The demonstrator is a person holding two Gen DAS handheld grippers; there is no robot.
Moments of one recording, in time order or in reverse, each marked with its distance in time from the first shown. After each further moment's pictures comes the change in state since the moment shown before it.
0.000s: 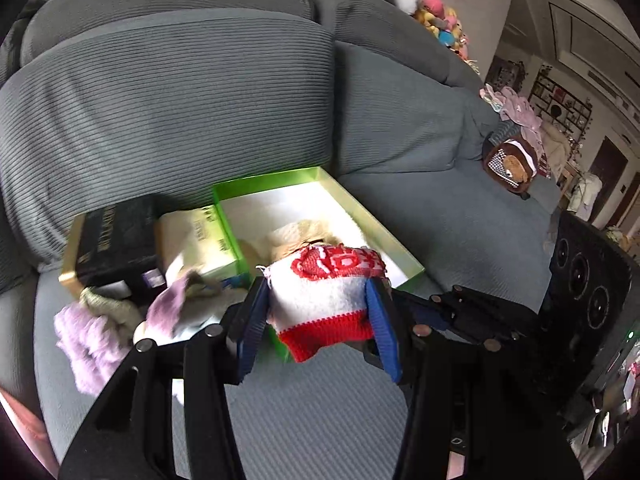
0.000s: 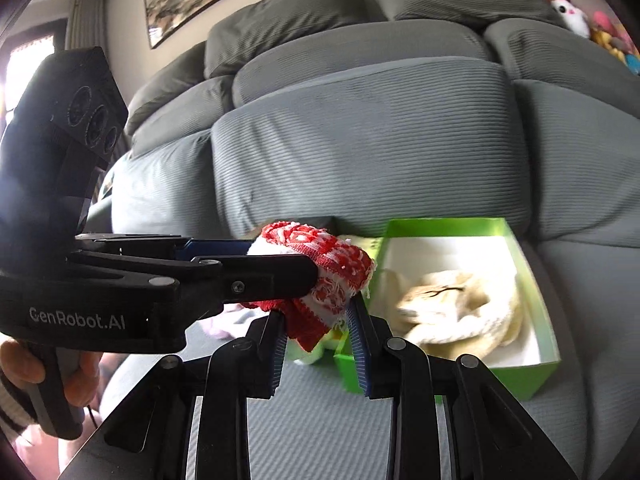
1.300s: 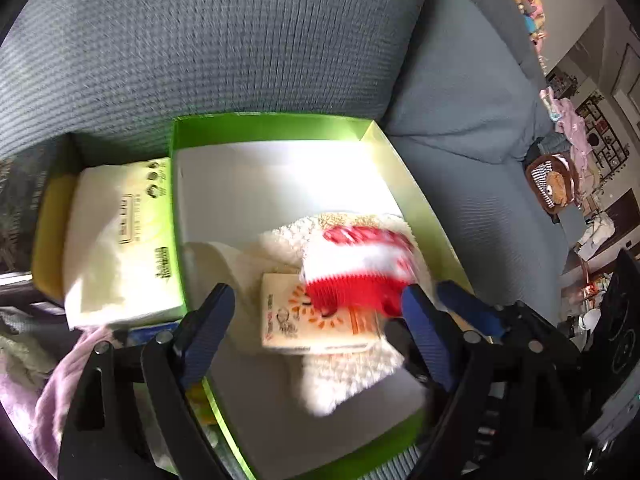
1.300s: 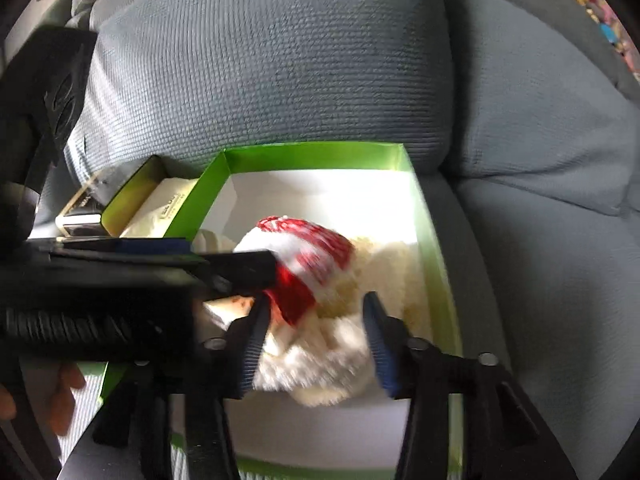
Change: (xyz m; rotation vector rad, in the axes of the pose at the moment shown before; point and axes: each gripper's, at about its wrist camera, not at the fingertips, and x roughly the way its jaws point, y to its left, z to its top) left arm 0.144 0.019 0.040 -0.230 0.227 -0.006; right arm 0.090 -0.118 0.016 0.070 0.312 -0.327
